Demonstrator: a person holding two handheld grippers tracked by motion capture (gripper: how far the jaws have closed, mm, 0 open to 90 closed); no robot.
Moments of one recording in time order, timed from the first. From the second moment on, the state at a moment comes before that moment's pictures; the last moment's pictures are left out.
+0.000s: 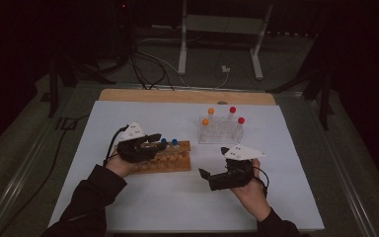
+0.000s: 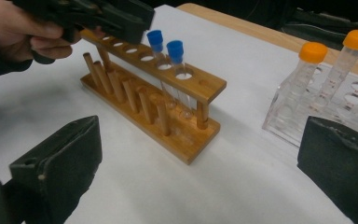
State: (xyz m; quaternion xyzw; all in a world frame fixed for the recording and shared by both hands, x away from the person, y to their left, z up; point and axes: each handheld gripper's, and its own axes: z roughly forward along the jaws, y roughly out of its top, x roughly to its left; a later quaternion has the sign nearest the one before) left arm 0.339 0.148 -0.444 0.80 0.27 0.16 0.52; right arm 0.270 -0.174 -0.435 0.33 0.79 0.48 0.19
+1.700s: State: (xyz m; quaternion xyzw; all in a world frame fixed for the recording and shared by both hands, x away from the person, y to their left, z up) left arm 0.275 0.197 -0.458 0.79 0.27 0.13 0.53; right arm 0.373 -0.180 -0.448 0.39 0.76 0.46 0.24
